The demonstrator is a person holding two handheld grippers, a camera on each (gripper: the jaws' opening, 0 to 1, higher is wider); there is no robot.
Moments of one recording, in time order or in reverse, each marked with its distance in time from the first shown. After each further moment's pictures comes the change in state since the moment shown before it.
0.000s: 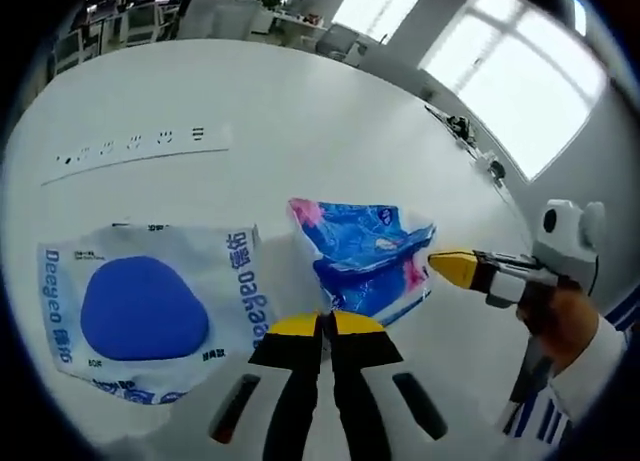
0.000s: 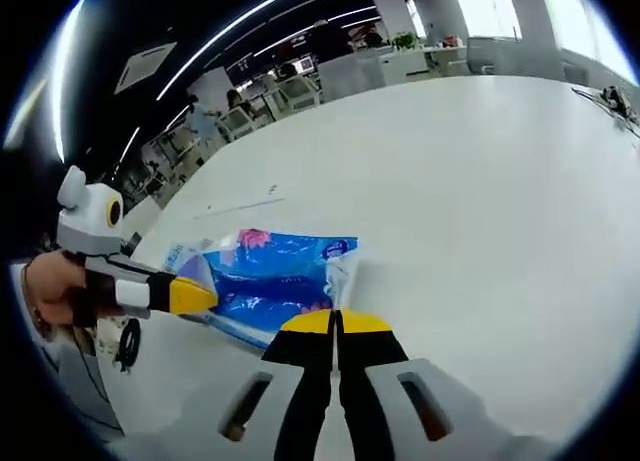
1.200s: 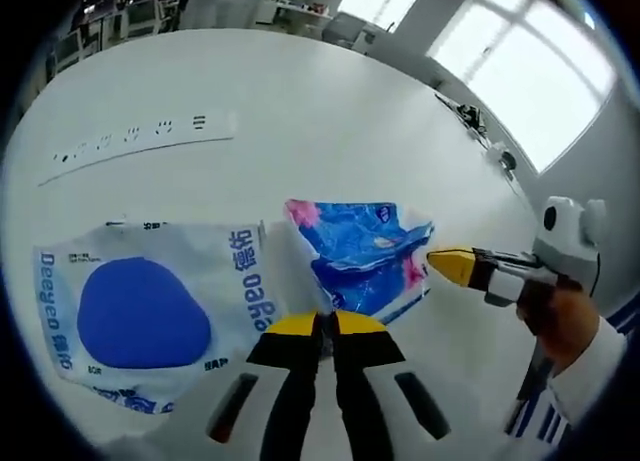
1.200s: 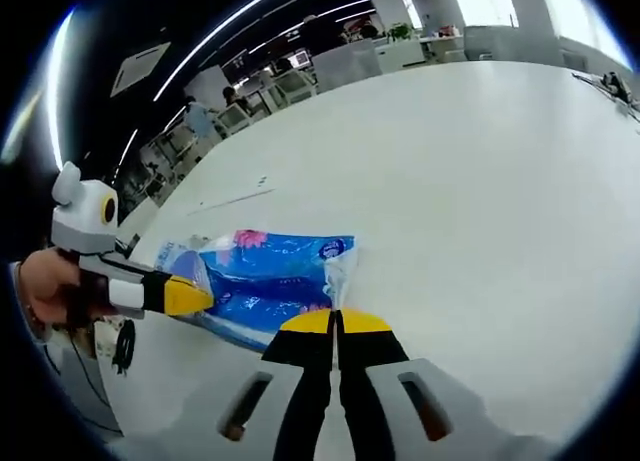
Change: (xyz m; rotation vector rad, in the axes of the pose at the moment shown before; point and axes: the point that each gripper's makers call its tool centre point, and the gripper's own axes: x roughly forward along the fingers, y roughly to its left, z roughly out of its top) left arm 0.008 0.007 -0.003 0.008 0.043 0.037; right arm 0.017 -0.006 -0.007 0.025 0.023 0.006
